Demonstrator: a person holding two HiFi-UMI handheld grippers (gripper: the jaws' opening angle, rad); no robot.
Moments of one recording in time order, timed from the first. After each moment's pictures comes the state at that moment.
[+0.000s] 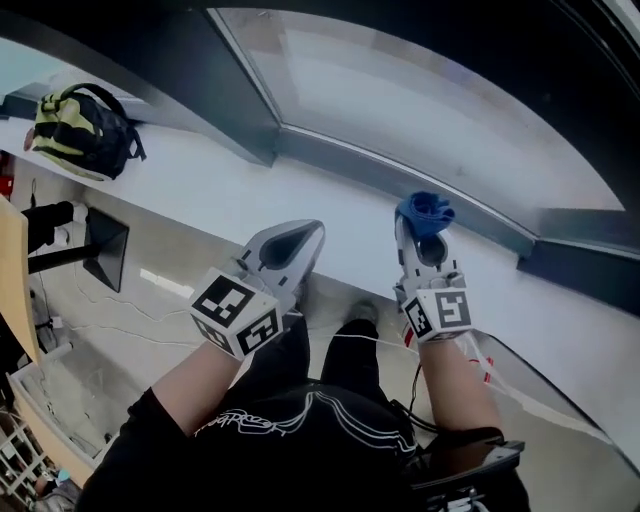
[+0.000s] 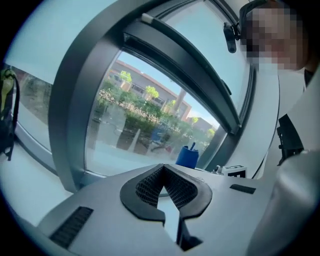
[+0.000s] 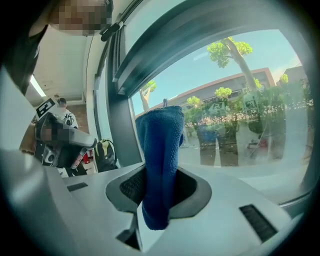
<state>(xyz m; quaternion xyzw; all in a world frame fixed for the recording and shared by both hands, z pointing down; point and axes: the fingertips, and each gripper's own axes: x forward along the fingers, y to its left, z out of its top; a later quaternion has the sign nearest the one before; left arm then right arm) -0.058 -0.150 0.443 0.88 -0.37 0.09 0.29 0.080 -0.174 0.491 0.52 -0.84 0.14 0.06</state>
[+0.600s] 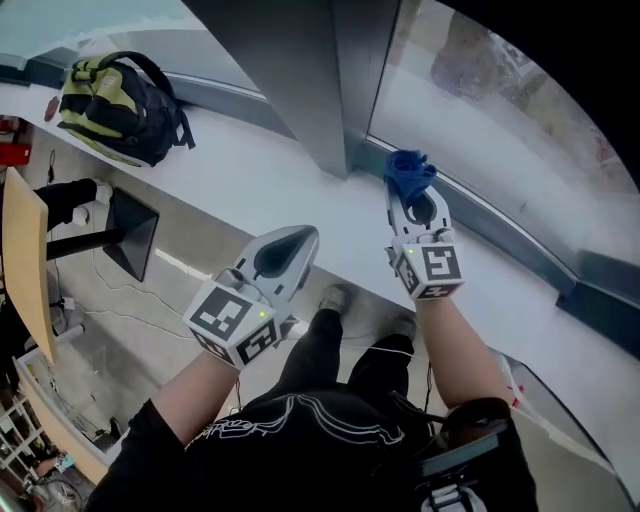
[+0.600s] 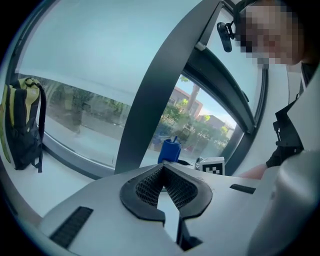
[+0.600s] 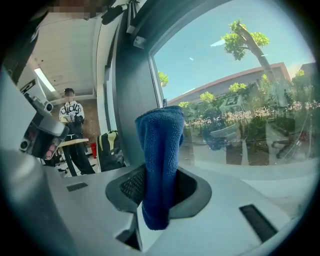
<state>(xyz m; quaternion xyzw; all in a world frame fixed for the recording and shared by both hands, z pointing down) -0.265 -0.189 0.482 0.85 -0.43 0.11 0.29 -0.156 -0.288 0.562 0.45 -0.88 0.14 0.09</state>
